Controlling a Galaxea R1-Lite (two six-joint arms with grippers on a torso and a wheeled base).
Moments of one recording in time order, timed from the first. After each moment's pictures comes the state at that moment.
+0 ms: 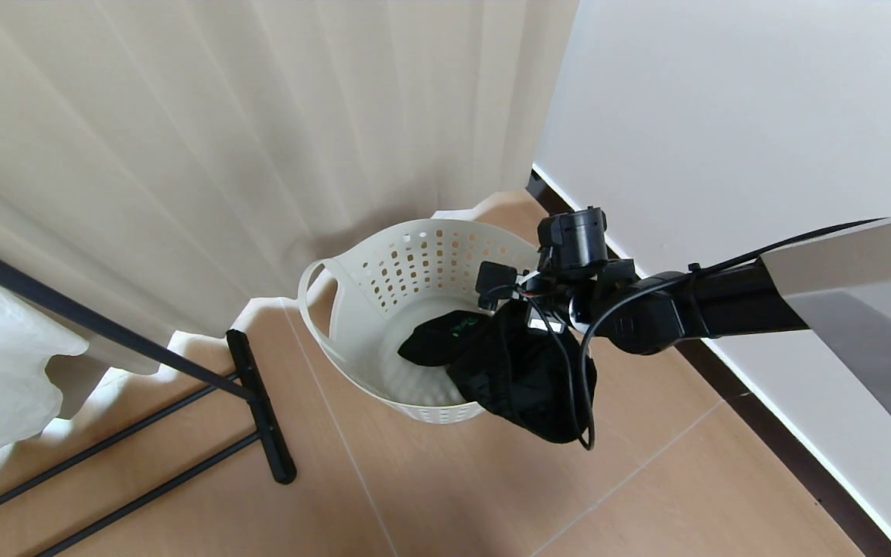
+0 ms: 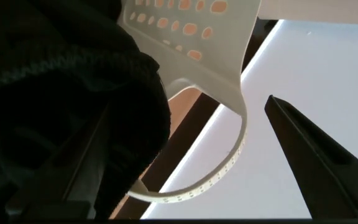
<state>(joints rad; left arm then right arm) -0.01 0.00 -0.01 0.03 -0.12 0.00 0.52 2.24 -1.56 -0.22 -0.43 -1.08</state>
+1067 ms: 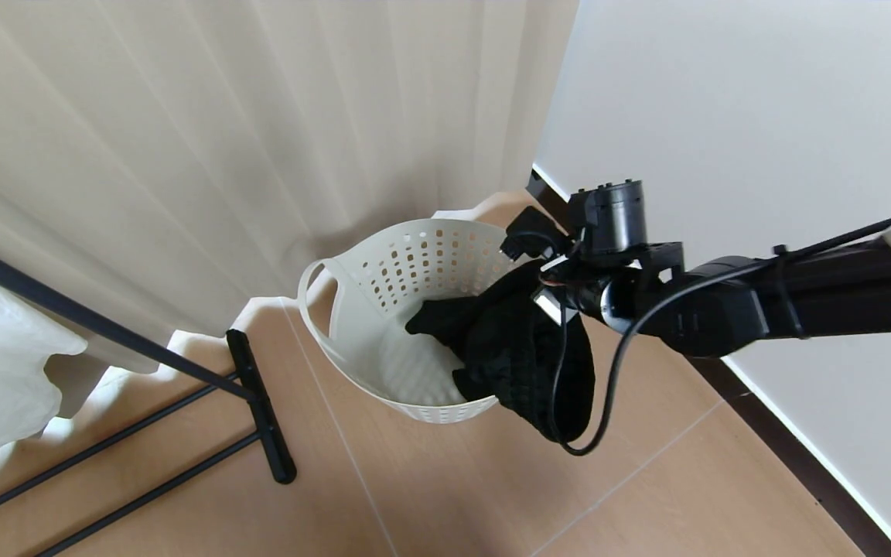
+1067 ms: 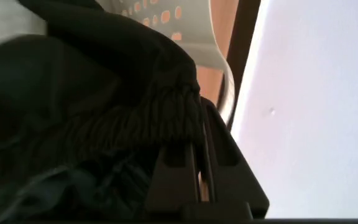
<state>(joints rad) -0.01 0.00 -0.01 0.03 -0.12 0.00 0.57 2.02 -1.39 -0.21 -0.51 -0.52</state>
